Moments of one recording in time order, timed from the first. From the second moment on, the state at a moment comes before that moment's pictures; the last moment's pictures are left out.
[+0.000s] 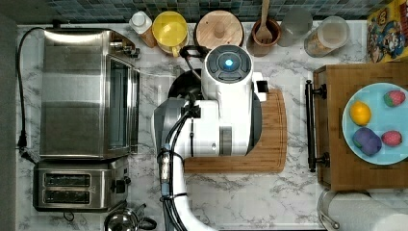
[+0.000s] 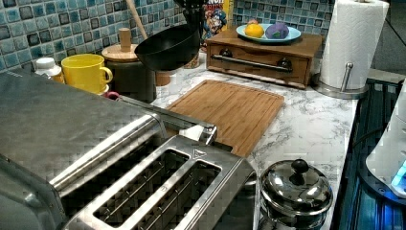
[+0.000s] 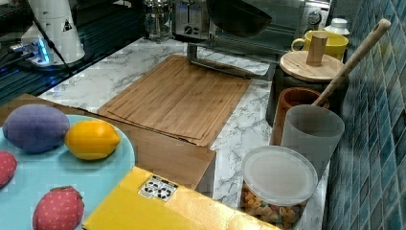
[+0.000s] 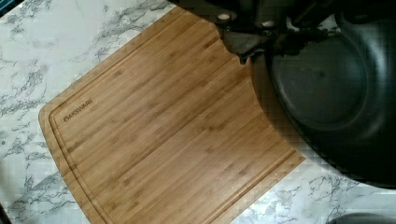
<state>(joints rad) 0.01 0.09 -0.02 -1.90 0.01 0.25 -0.11</state>
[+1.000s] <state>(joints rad) -0.01 0.07 -0.07 -2.09 0.02 0.51 -0.06</state>
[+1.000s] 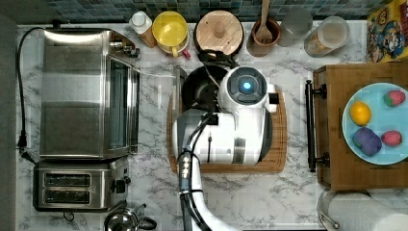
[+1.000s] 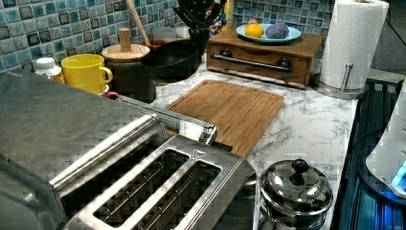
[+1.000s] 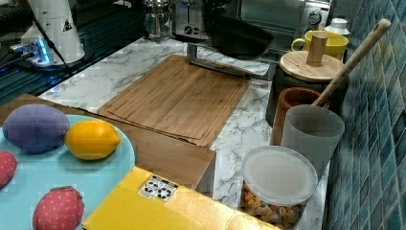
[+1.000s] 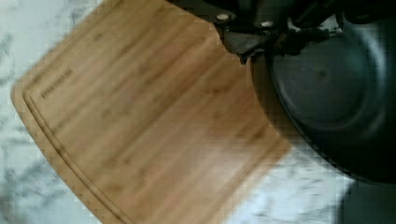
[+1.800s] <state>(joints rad) -0.12 0.05 -0.22 -2.30 -0.03 0.57 0.13</state>
